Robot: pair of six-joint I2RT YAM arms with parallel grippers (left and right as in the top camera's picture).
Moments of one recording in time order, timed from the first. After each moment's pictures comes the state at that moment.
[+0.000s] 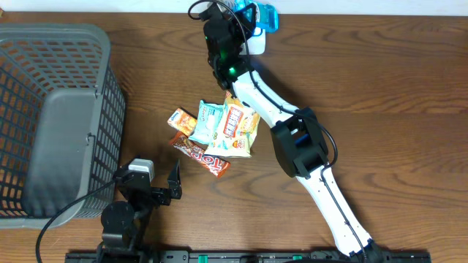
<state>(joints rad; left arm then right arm) -0.10 0.02 0.11 -0.34 0.10 -0.09 0.59 2.75 2.37 0.23 0.99 -0.84</state>
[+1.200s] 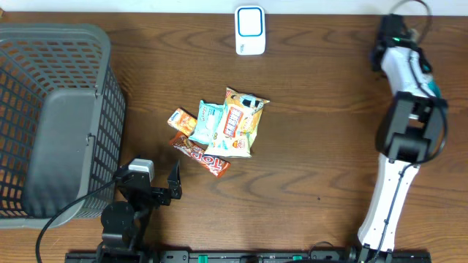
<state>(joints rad) -0.10 0.02 0.11 -0.34 0.10 -0.09 -0.21 2.56 2.13 -0.72 0.99 -0.24</state>
